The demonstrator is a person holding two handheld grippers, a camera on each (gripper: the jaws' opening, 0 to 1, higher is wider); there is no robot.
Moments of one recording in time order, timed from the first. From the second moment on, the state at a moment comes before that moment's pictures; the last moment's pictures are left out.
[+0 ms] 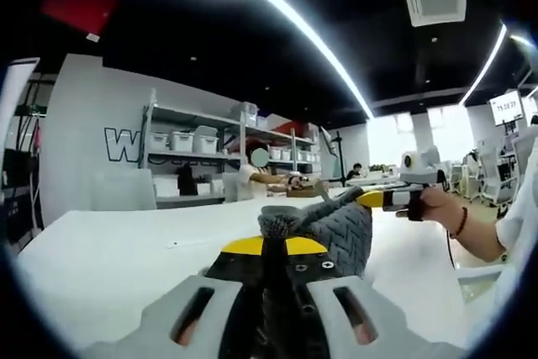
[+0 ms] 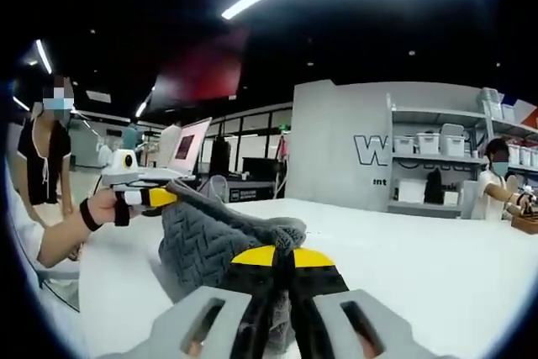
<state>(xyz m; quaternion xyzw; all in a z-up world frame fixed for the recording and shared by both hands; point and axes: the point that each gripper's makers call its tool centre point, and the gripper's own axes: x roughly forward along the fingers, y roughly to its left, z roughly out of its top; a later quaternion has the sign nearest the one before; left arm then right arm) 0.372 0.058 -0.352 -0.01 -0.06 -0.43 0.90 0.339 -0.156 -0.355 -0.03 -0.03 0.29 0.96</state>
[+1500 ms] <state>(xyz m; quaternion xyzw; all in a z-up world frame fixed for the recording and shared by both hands) 0.305 0.058 -0.370 0.00 -0.07 -0.46 0.89 0.281 -0.156 -0.378 -0.06 -0.03 0.32 0.95</state>
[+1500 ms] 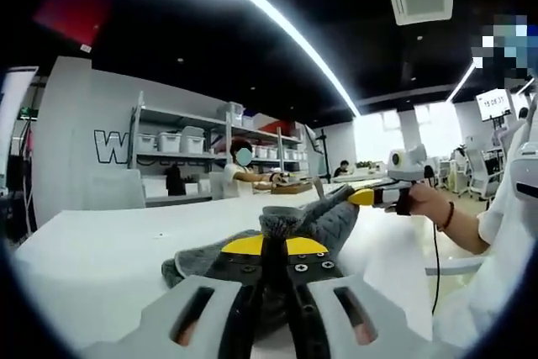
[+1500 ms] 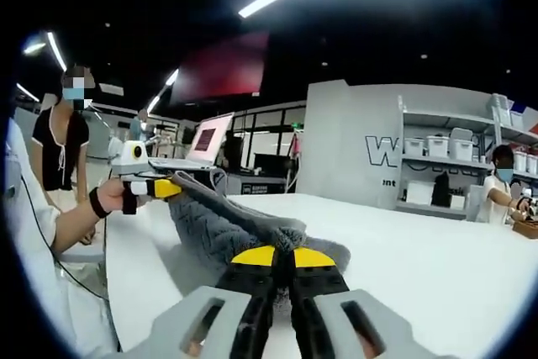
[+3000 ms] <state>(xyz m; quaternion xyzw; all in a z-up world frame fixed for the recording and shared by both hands) 0.259 0.058 -0.397 0.02 -0.04 -0.50 0.86 0.240 -0.152 -0.395 -0.07 -0.02 0.35 0.93</state>
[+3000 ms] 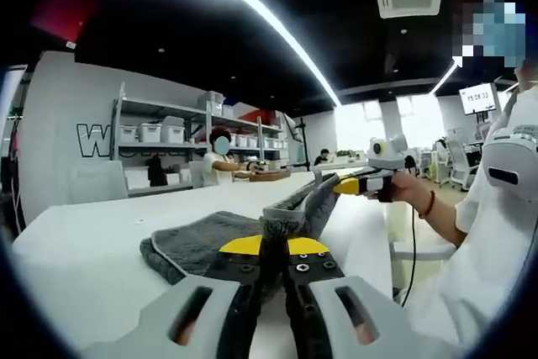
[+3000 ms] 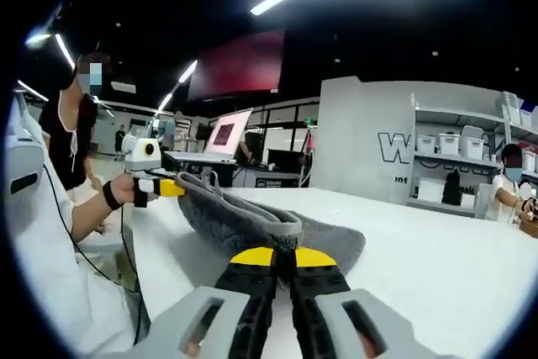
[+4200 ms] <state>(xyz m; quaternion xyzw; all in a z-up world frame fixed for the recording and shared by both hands) 0.226 0.053 -0.429 0.04 0.01 -0.58 0.82 0.209 -0.162 -0.399 -0.12 0.00 0.38 0.92</state>
